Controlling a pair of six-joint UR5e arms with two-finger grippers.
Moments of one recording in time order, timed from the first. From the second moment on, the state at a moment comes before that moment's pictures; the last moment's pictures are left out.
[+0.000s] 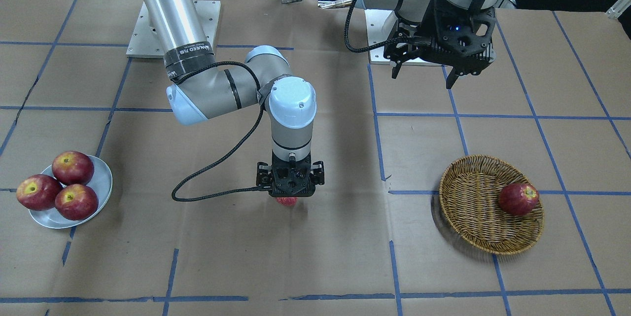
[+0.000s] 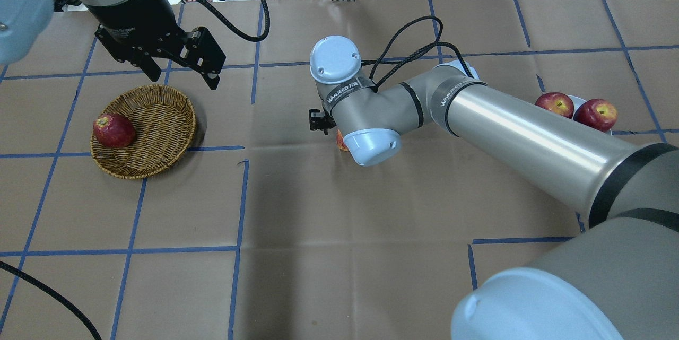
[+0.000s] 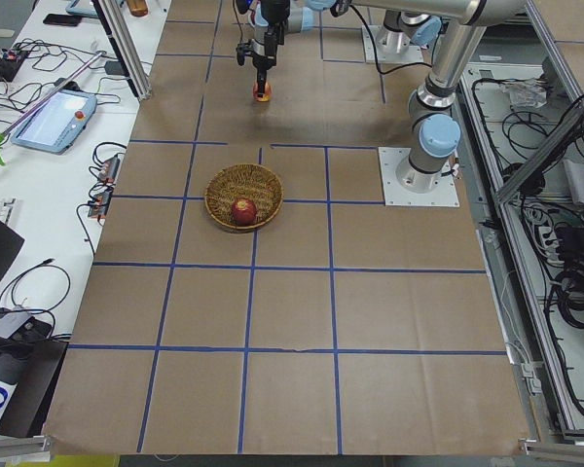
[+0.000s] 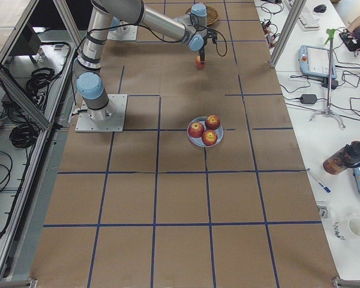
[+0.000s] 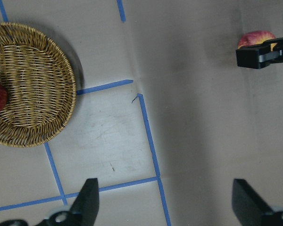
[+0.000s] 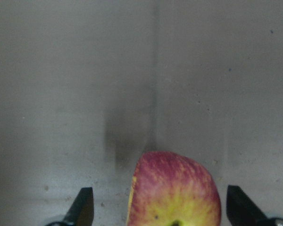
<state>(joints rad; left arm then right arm) -1.60 -1.59 -1.48 -1.65 1.56 0.18 1.99 -1.01 1.66 -2.36 -1.65 0.38</state>
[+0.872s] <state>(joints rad) -1.60 -1.61 -1.51 -1.58 1.56 0.17 1.96 -1.11 1.67 -2.31 -1.65 0.37</state>
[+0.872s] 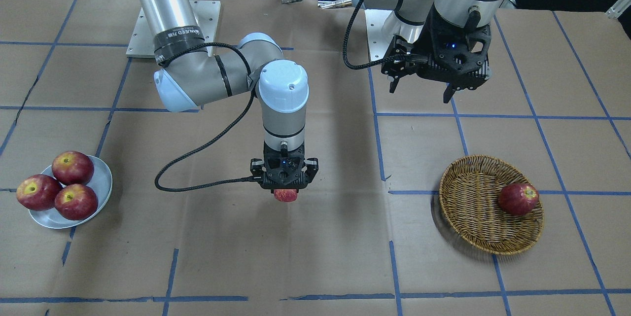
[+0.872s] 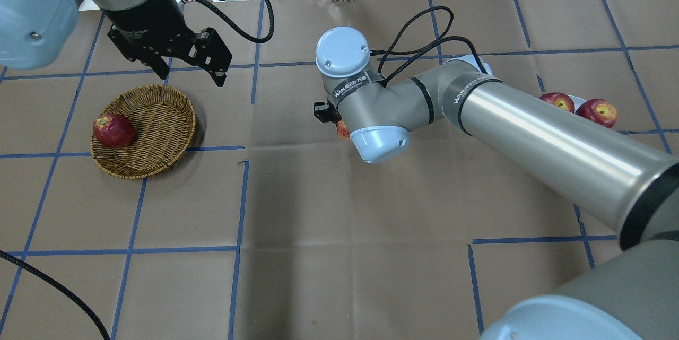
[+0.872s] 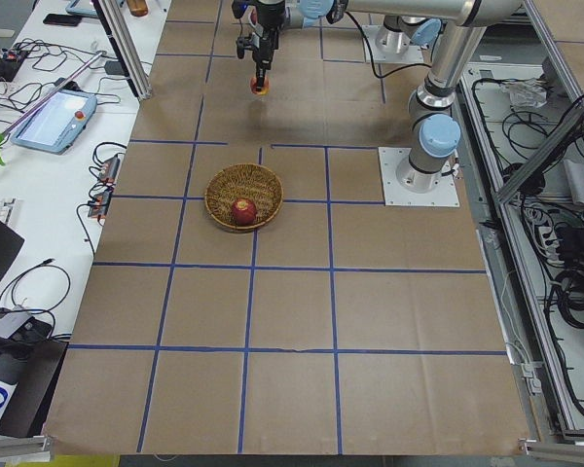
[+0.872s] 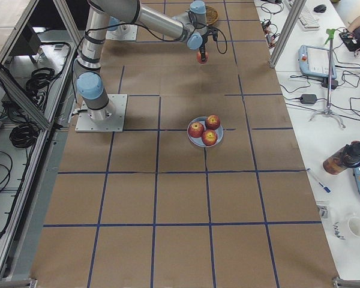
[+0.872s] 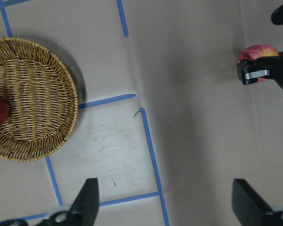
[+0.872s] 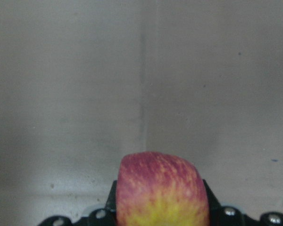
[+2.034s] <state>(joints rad) -1.61 -1.60 -1.51 -1.59 1.56 0.18 1.31 -1.46 1.78 -2.00 -1.62 -0.41</state>
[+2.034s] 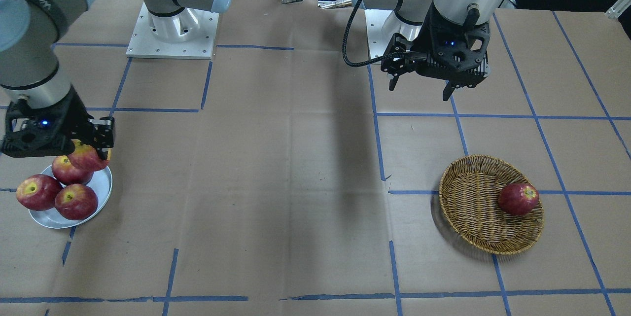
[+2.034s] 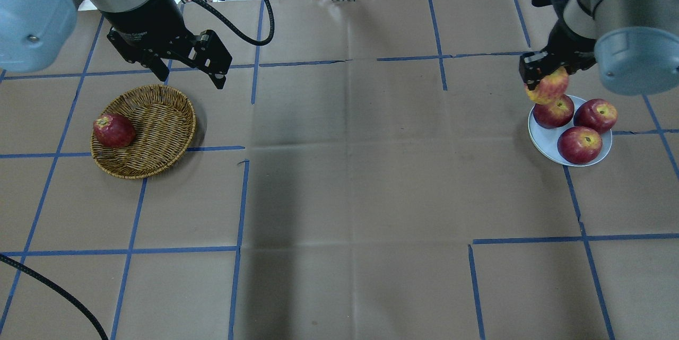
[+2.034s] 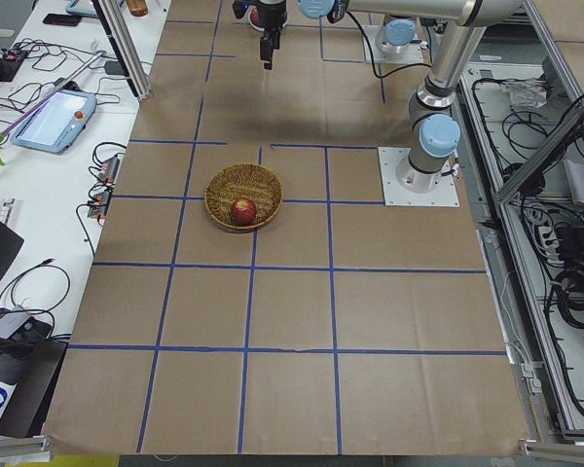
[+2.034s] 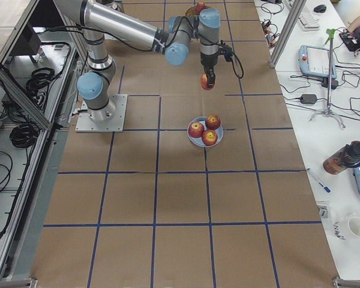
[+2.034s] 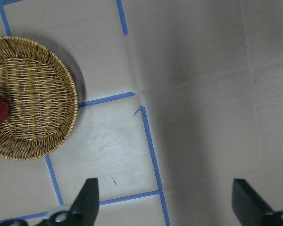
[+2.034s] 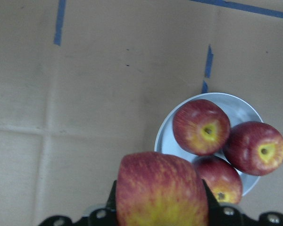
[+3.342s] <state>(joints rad) -1.61 -1.61 -1.51 -1.59 1.56 0.18 1.08 -1.29 1.84 -2.19 -1.54 -0.71</state>
